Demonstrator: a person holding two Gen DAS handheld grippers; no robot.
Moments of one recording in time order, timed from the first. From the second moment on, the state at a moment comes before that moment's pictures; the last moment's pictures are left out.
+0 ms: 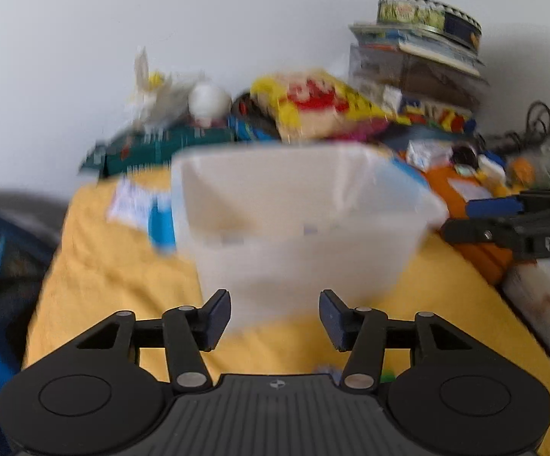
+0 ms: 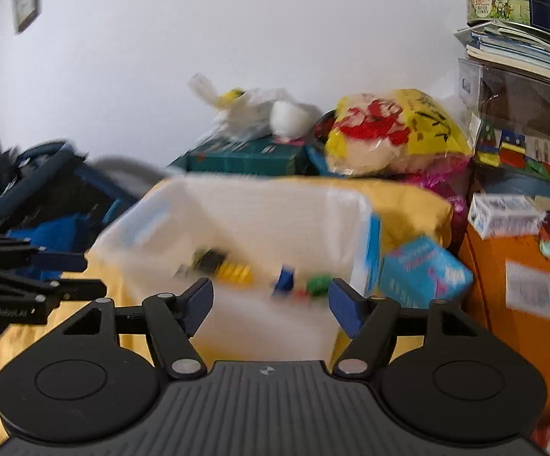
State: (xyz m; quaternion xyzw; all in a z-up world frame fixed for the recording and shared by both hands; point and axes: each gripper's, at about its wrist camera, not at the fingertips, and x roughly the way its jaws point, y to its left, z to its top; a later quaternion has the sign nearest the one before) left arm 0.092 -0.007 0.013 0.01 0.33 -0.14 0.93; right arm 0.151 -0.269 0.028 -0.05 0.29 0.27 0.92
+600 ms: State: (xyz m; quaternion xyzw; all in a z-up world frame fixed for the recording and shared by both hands) left arm 0.081 -0.037 -0.074 0.06 0.40 -0.14 0.90; right arm 0.073 -0.260 -0.081 -0.18 0.37 0.28 0.87
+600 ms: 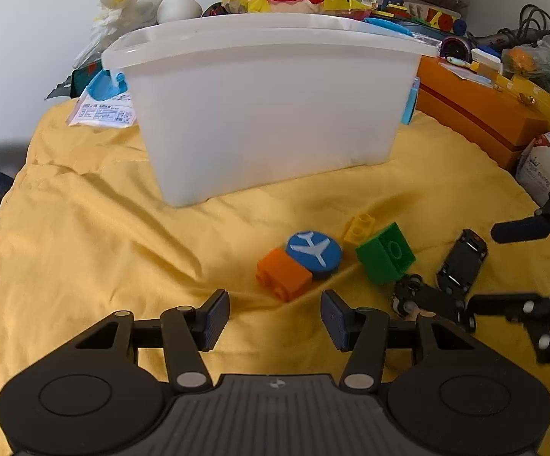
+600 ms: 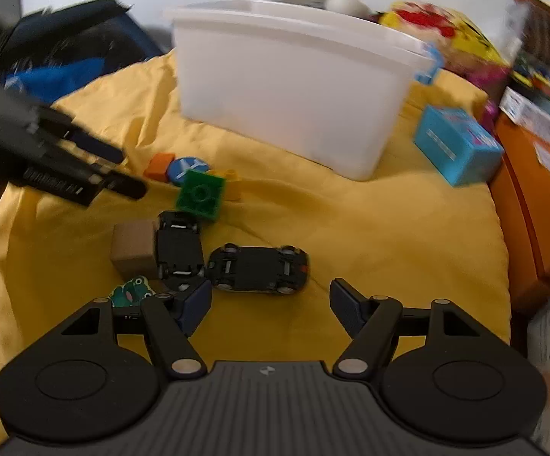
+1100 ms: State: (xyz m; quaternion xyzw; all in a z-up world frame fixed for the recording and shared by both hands) left arm 0.097 -0.051 -0.085 0.07 0.40 -0.15 0.90; right arm 0.085 -0.252 -0.090 -0.15 0.39 0.27 0.87
